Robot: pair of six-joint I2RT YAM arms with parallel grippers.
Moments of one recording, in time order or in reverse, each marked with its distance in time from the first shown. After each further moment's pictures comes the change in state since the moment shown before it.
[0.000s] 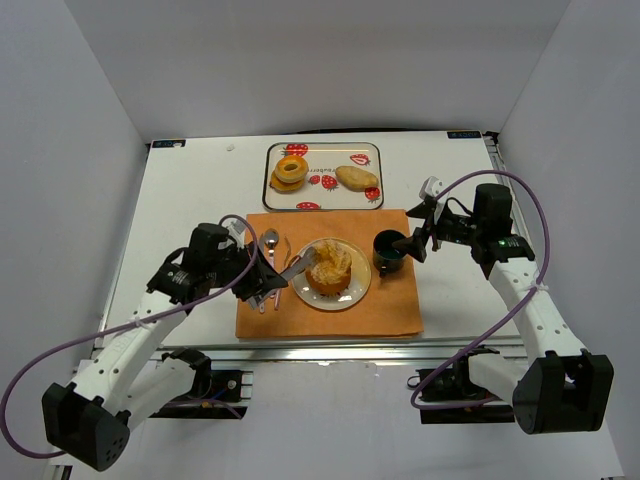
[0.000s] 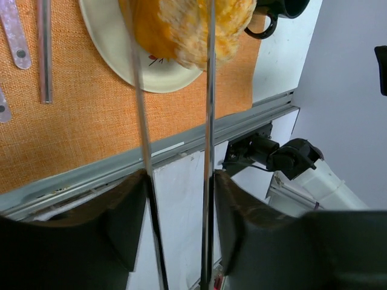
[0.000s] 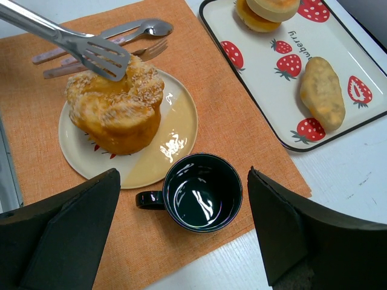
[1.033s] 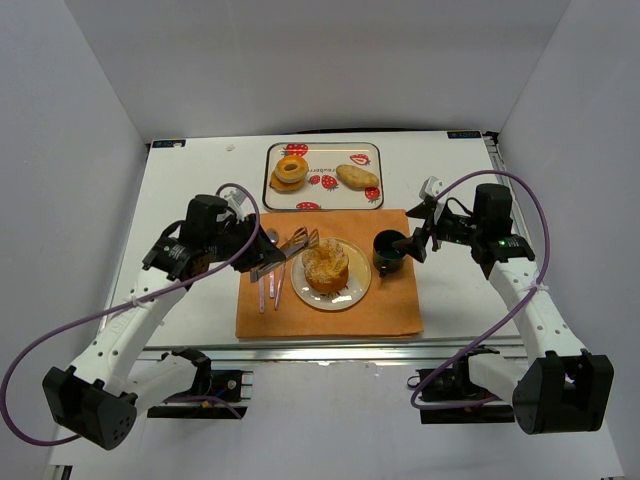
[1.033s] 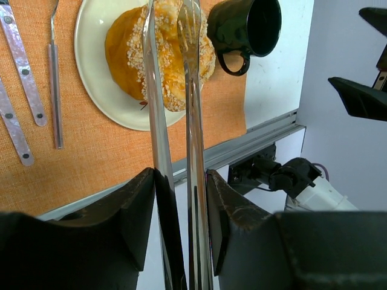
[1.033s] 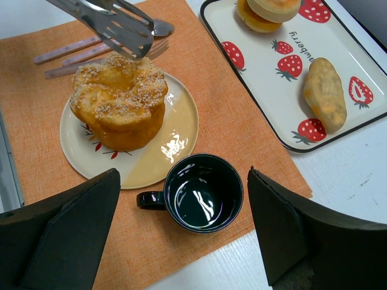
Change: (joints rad) left arm 0.012 0.129 0.244 -0.063 -0.078 0.121; right arm 0.000 0.000 0.000 -0.001 -0.003 0.001
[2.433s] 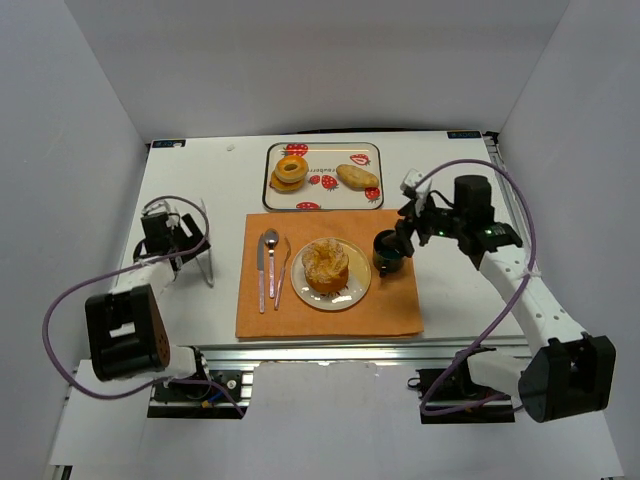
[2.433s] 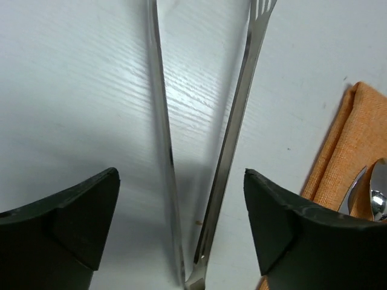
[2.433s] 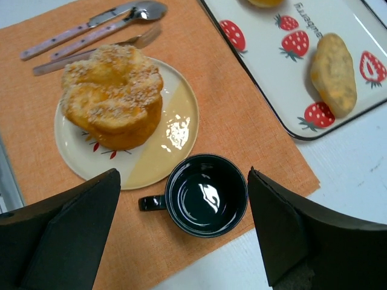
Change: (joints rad) left arm 0.629 0.394 -0.368 0.736 -0.308 0.424; right arm 0.100 0.060 0.075 -0.071 0.137 0.033
